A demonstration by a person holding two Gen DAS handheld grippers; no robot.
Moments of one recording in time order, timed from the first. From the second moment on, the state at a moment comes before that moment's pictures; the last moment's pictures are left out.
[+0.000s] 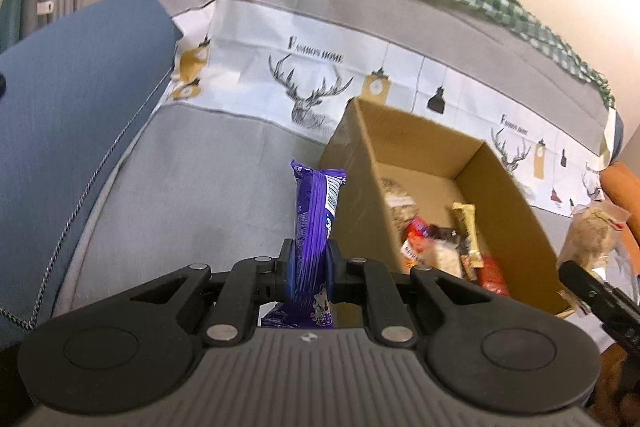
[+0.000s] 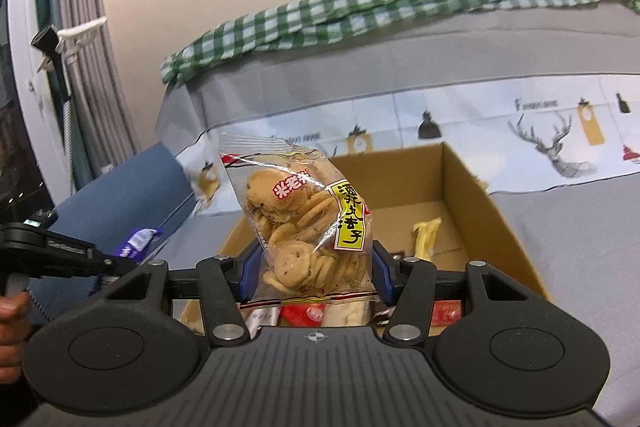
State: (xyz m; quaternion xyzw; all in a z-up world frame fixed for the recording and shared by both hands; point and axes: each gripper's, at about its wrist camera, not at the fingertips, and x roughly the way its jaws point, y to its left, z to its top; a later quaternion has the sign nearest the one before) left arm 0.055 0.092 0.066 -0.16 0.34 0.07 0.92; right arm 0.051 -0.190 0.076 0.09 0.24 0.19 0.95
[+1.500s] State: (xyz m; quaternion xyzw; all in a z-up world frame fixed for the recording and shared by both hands) left arm 0.217 -0.057 0.115 -0.06 0.28 -0.04 0.96; right arm 0.115 -0.228 0.051 0.20 0.14 0.04 0.97
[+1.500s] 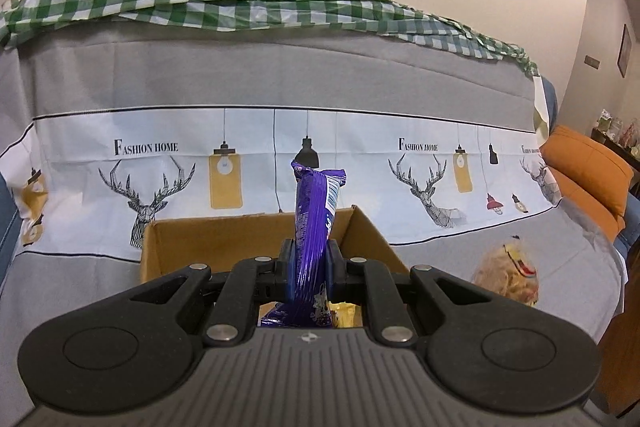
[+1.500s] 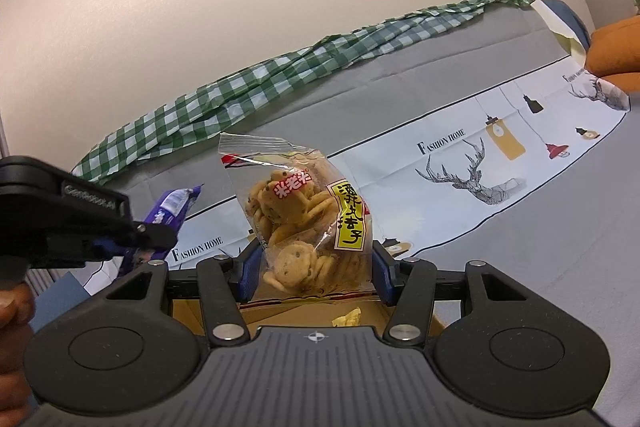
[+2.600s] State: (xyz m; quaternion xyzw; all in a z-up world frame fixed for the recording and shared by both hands) left arm 0.034 -0.036 0.116 -0.05 0.27 0.01 0.96; right arm 0.055 -0.199 0.071 0.12 0.24 0.06 0.96
